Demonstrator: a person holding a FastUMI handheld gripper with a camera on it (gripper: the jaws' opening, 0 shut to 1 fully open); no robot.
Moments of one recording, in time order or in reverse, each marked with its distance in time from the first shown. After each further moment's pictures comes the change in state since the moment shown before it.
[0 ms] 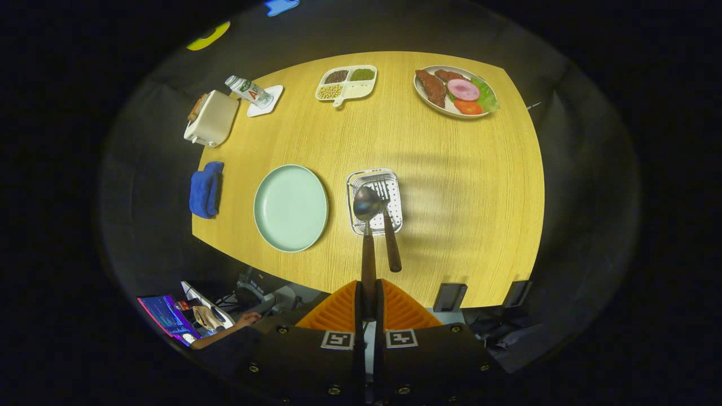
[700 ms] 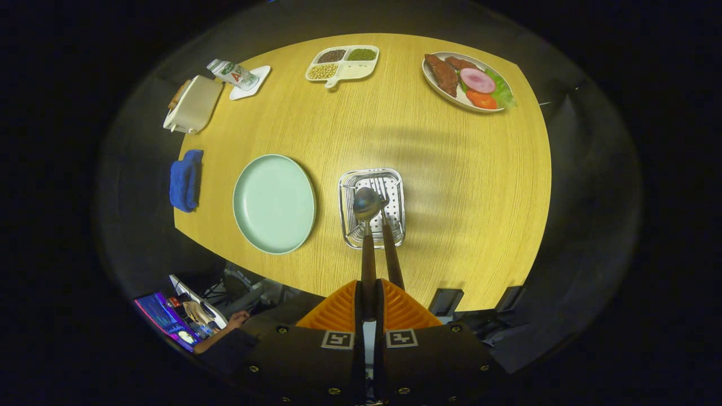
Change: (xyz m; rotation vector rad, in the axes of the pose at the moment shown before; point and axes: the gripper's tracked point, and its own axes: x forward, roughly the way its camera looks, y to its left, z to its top) arm 0.037 -0.002 0.018 -0.026 0.114 -0.092
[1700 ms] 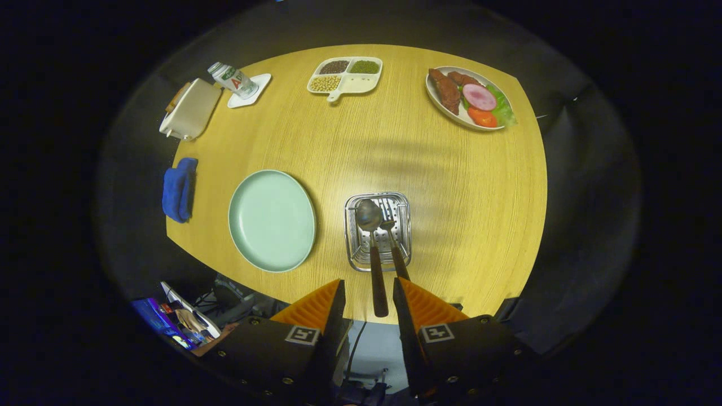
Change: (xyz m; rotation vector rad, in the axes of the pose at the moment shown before) arm -0.007 0.019 0.022 0.023 -0.146 -0.005
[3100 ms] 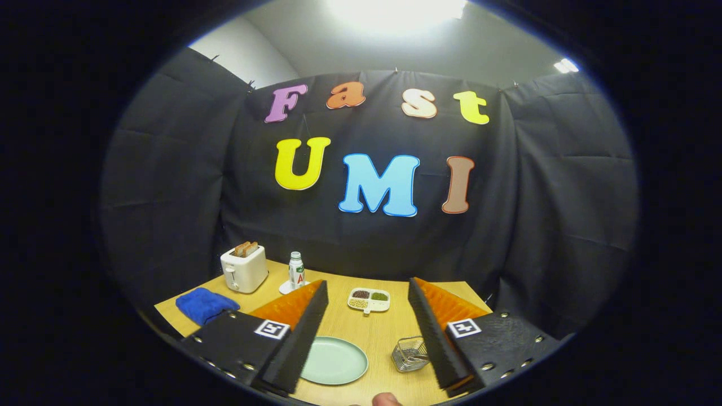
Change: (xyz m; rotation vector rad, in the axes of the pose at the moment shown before) arm -0.180 0.174 -0.048 -0.101 -1.501 -0.160
